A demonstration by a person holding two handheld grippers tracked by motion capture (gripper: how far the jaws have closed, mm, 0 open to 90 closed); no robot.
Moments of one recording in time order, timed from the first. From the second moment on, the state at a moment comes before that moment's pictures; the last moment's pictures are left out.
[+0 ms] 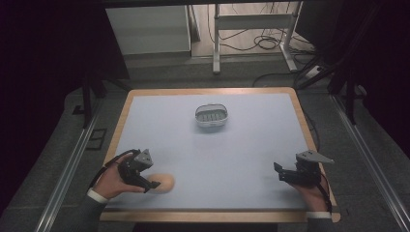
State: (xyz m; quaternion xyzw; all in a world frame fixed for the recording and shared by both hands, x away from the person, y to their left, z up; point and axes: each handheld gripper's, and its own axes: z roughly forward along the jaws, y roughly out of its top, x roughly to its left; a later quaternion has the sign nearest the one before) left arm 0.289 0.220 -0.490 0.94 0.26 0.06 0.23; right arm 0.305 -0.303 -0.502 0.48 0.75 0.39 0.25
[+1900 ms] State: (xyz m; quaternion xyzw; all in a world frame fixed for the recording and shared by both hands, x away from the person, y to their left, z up) left arm 0.298 0.196 -0.515 0.95 0.25 0.04 0.18; right arm 0.307 -0.305 -0.505 0.48 0.75 0.38 0.26
